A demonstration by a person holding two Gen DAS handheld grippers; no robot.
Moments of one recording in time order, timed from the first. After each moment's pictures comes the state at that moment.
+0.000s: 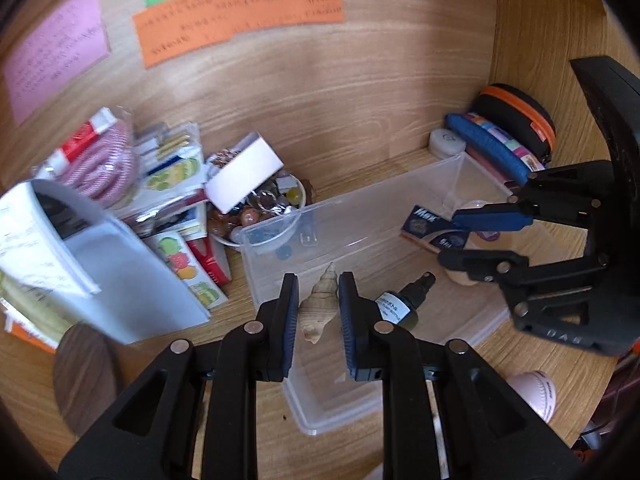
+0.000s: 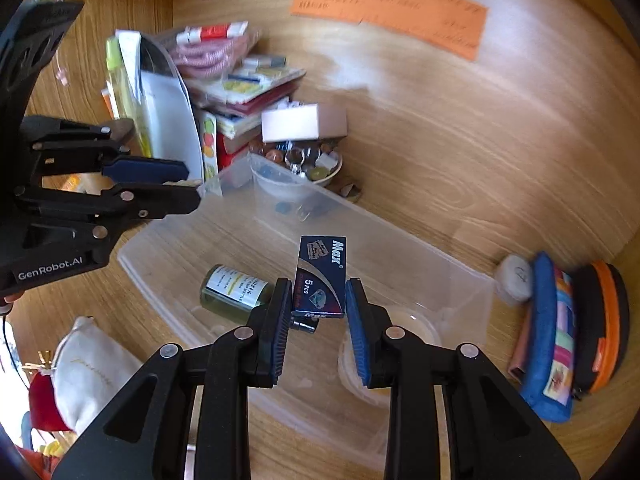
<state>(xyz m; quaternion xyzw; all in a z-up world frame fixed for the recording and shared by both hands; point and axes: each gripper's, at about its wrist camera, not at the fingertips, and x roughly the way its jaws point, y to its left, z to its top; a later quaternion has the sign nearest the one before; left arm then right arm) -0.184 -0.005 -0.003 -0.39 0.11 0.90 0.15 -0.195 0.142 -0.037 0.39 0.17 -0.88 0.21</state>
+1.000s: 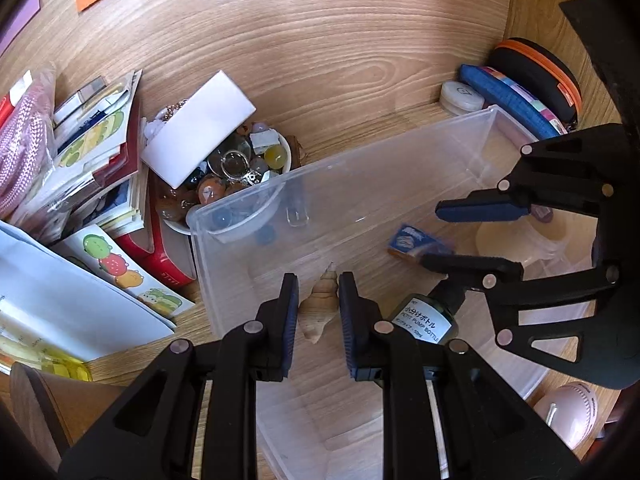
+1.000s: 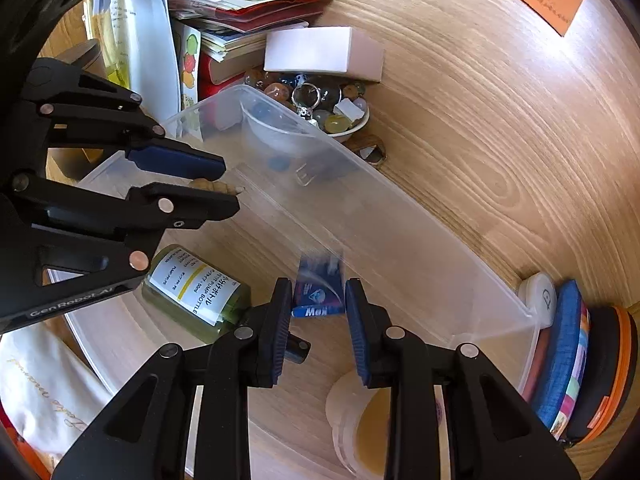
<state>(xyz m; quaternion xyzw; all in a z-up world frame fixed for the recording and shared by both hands) -0.234 0.009 -0.052 -0.45 0.13 0.87 0.17 -0.246 0.115 -0.086 0.45 0.25 -0.83 0.21</state>
